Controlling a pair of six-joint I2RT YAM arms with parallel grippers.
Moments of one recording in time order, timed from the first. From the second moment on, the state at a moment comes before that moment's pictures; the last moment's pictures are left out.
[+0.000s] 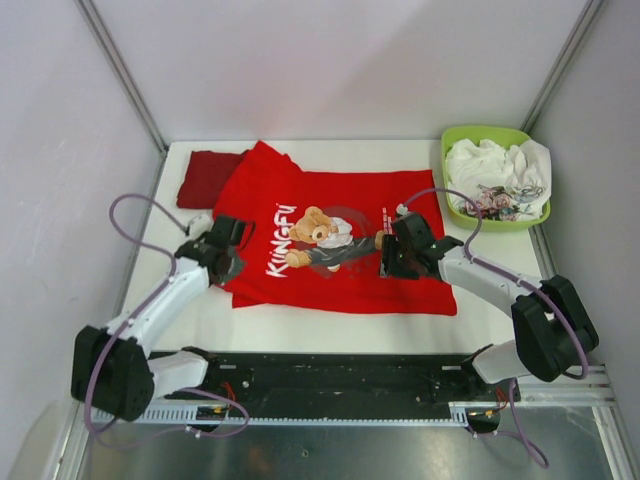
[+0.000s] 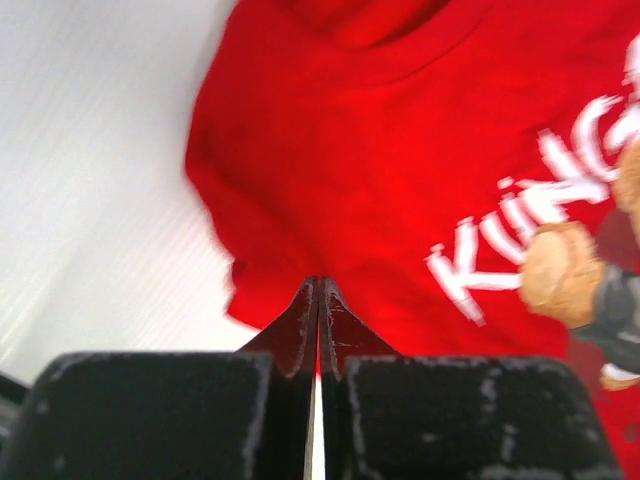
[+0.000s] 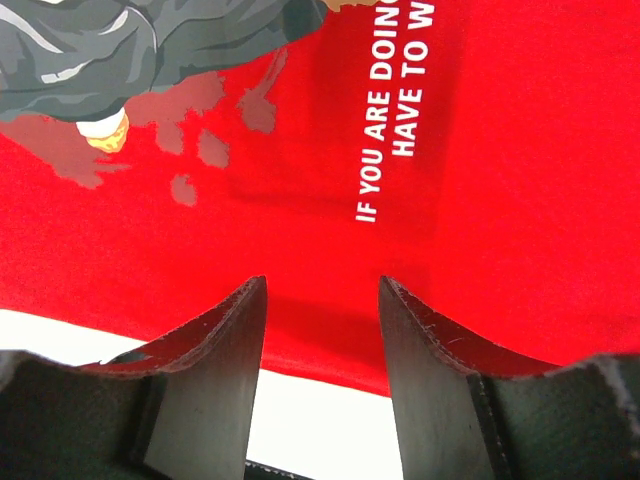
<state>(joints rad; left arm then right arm) -0.33 1.14 0.77 -0.76 -0.44 -0.96 0.56 1.42 0.85 -0.41 0.02 0.58</state>
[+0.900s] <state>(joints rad) -0.25 0.96 0.54 -0.69 -0.36 -1.06 0.55 1.43 0.85 -0.41 0.06 0.54</state>
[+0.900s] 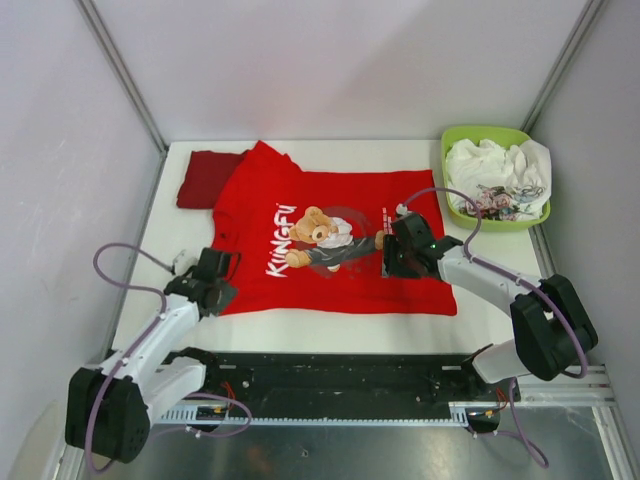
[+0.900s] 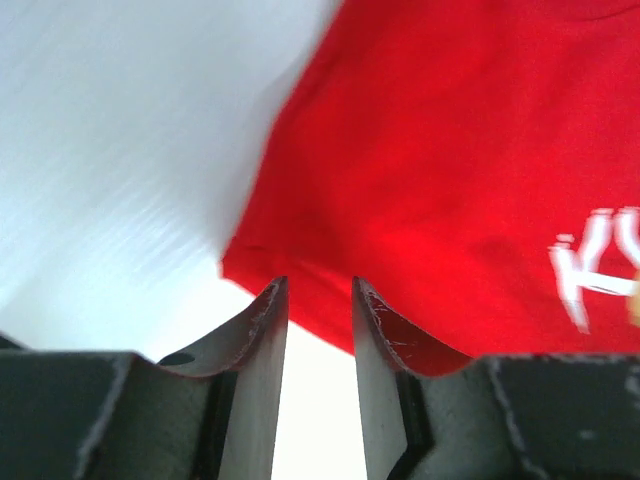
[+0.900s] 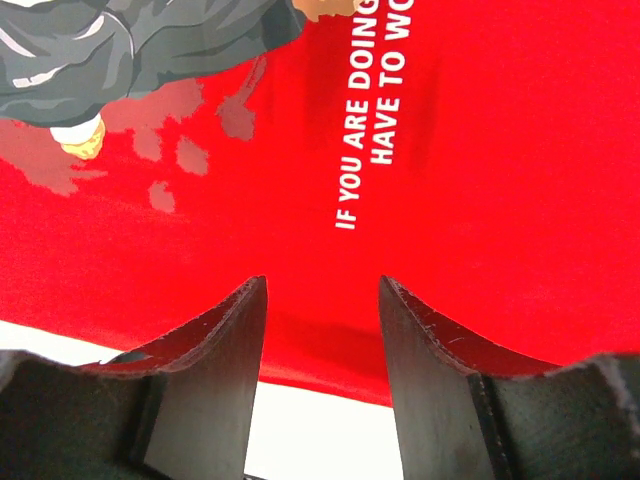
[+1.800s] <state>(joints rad) -0.24 1.02 0.45 -0.75 -0.44 -1.19 0.56 1.43 0.85 -0.41 0.06 0.54</state>
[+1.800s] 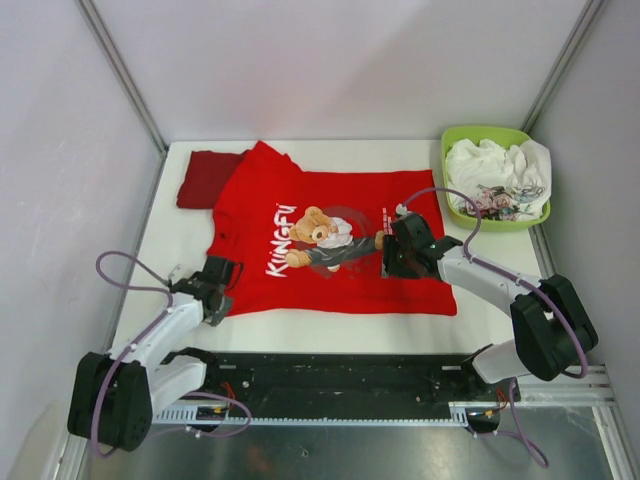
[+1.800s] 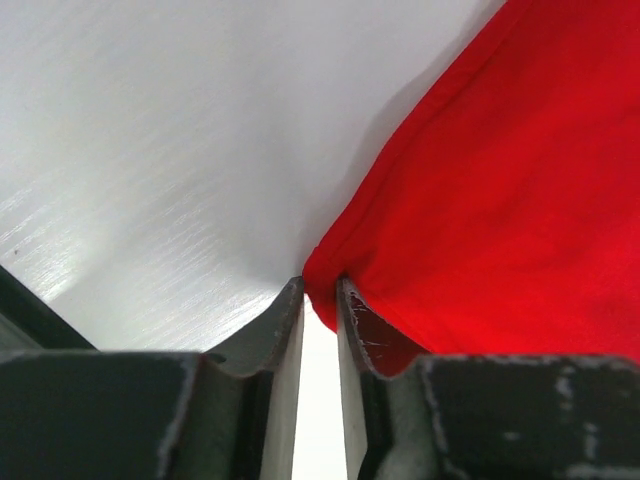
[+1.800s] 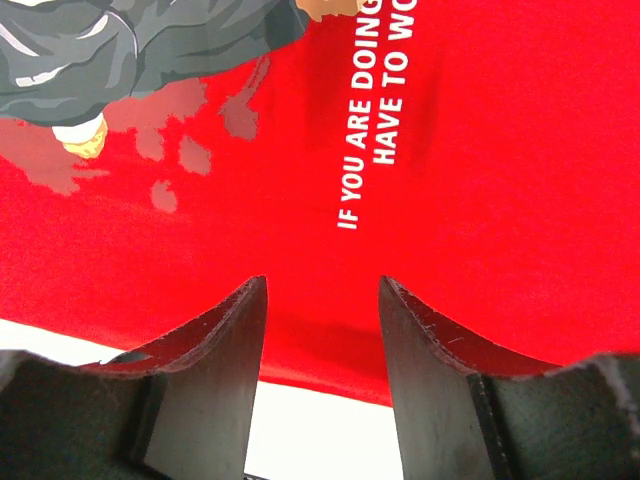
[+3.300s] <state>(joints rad) -0.27 1.61 1.01 -0.45 -0.33 -0.80 0.53 1.46 0.85 -0.39 0.06 0.54</state>
